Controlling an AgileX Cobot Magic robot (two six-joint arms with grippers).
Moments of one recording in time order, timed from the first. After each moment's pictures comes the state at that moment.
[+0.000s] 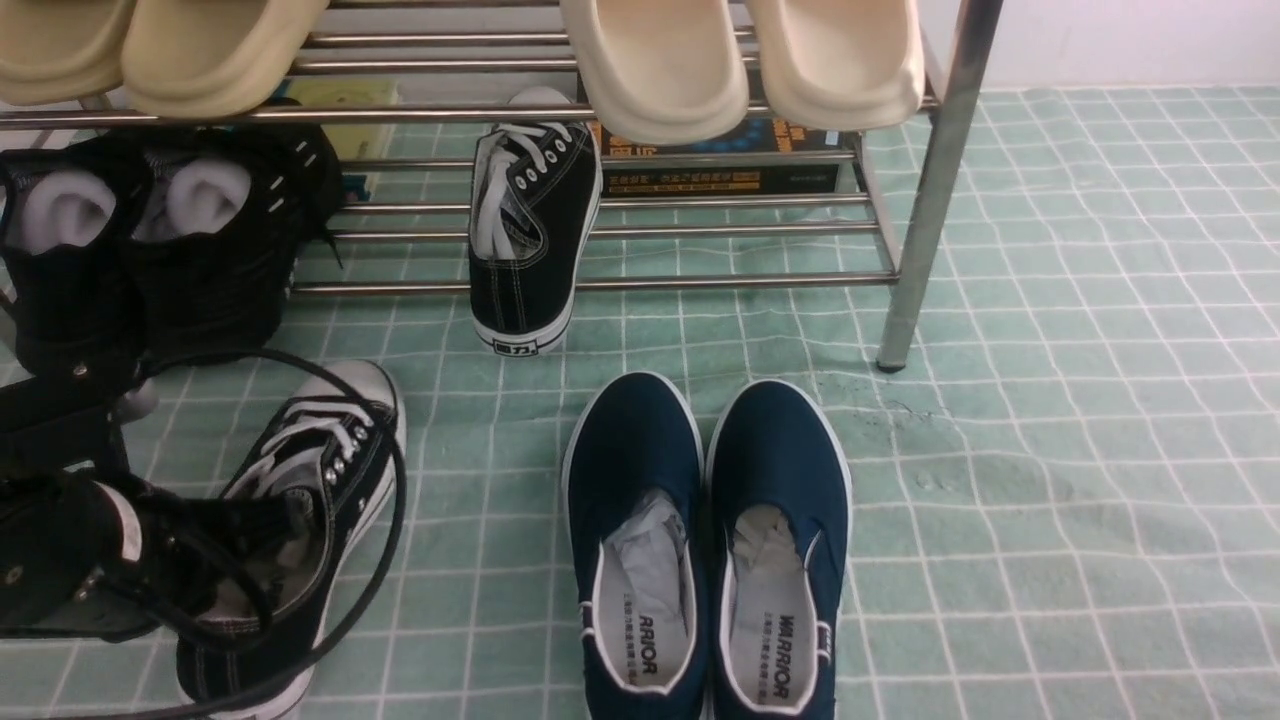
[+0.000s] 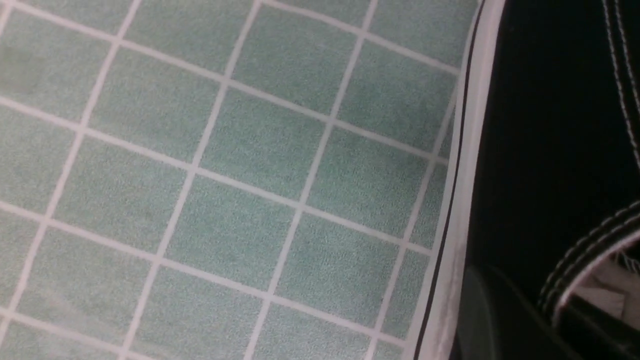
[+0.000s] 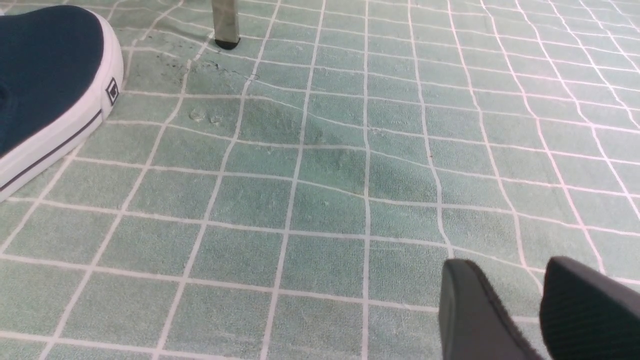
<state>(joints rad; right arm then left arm) 0.03 -0.01 0.01 0.04 0.40 -0.10 -0.25 1.22 -0.60 0.39 0.53 -0.86</state>
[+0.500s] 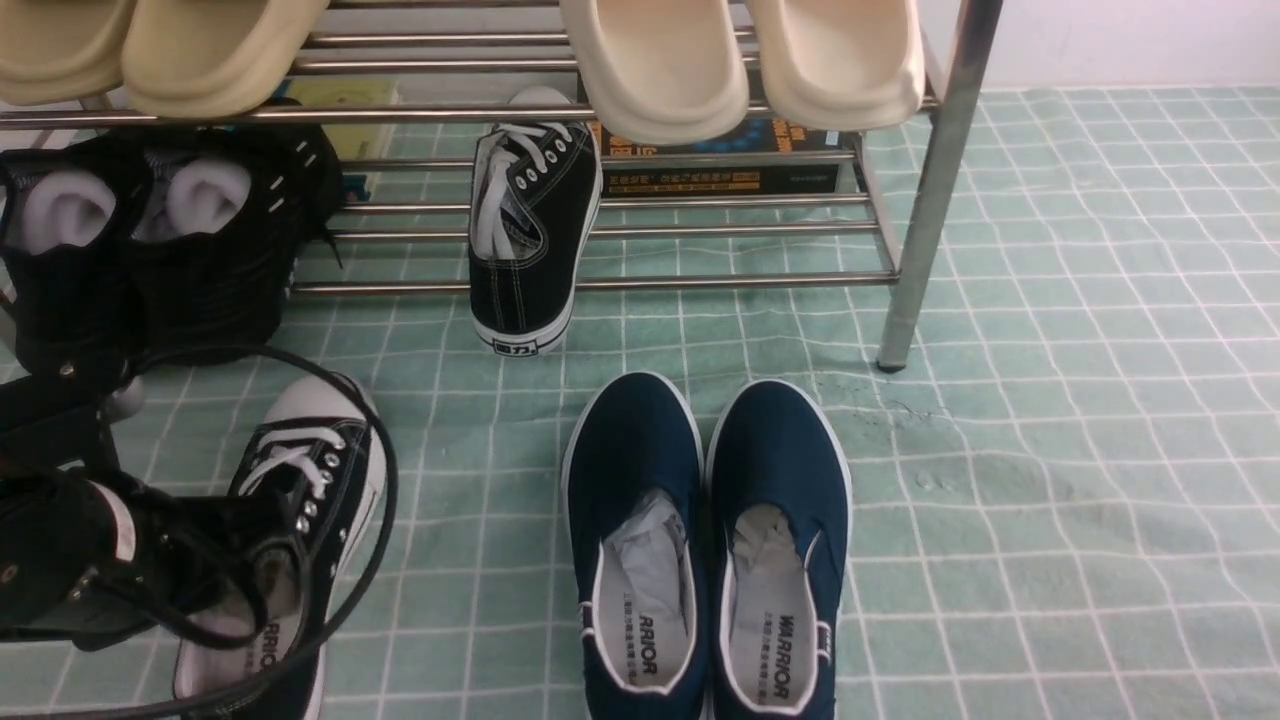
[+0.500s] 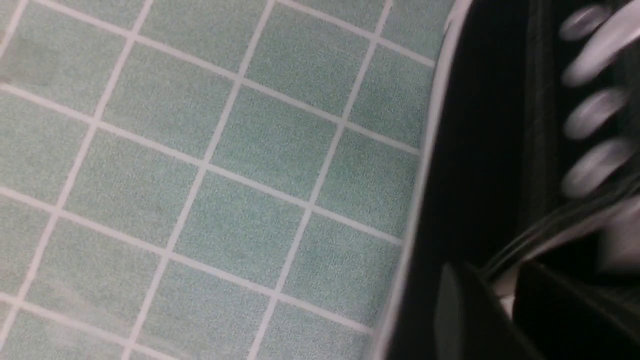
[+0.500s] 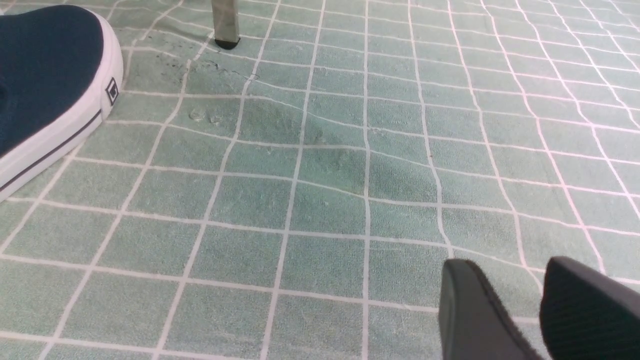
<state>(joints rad) 0.03 -0.01 0.01 0.04 0.40 -0.10 -0.25 1.22 -0.61 0.40 0.55 -0.89</state>
